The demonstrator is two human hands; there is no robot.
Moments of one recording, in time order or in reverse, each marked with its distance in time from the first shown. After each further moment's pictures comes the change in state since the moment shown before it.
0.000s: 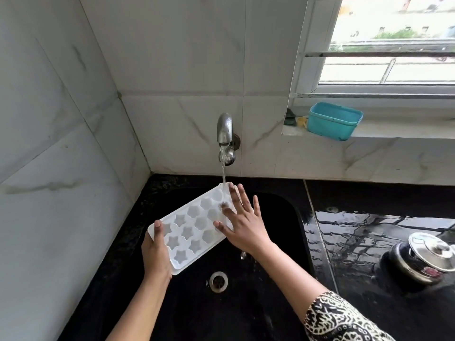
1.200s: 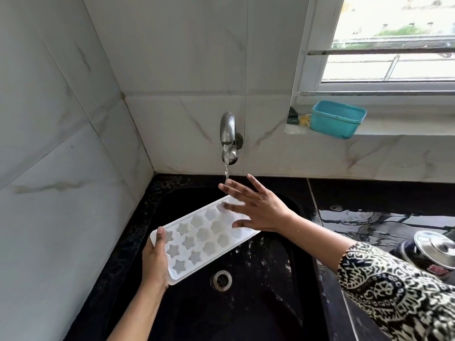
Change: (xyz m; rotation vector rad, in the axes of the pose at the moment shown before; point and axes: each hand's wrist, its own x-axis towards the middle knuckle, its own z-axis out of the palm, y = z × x) left_hand 0.001 -0.008 -0.023 0.031 -0.127 -0.029; right_hand 0.026 0.048 -0.031 -0.570 0.152 -0.581
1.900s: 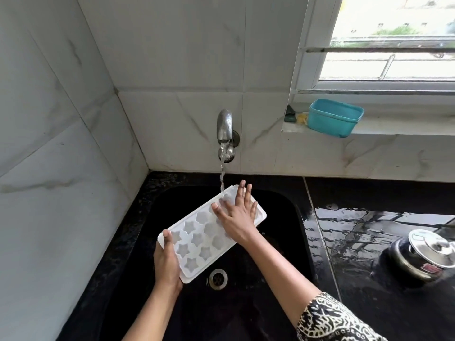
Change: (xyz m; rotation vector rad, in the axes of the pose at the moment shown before) left_hand -0.006 -0.023 0.022 -0.057 -0.033 -0.034; right_hand 0.034 -0.066 -0.021 1.029 -0.218 0.926
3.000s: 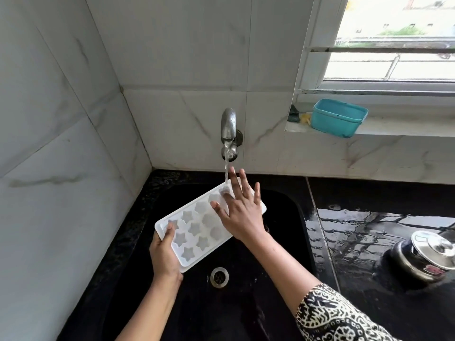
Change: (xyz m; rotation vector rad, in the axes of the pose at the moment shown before) left_hand -0.004 0.021 0.005 -0.152 0.127 -0.011; right_hand 0.004 0.002 -0.003 -0.435 0.291 -0.264
